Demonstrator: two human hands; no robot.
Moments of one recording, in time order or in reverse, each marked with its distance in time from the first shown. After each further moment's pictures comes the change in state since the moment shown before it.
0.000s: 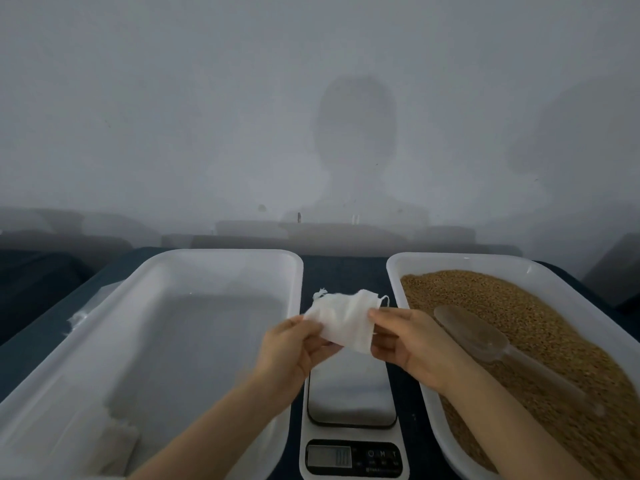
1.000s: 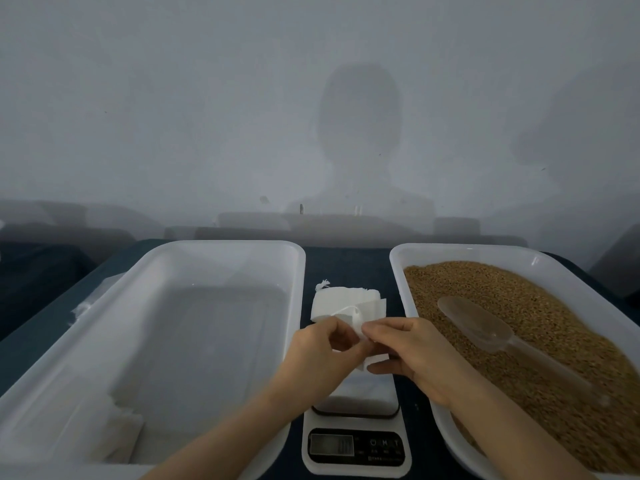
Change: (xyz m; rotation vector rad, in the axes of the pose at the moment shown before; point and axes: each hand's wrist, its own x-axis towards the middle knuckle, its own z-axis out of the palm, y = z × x) left_hand -0.004 -0.028 0.003 1.028 -0.132 0.484; right_hand -0.018 0.013 0.008 -0.182 -0.015 -0.043
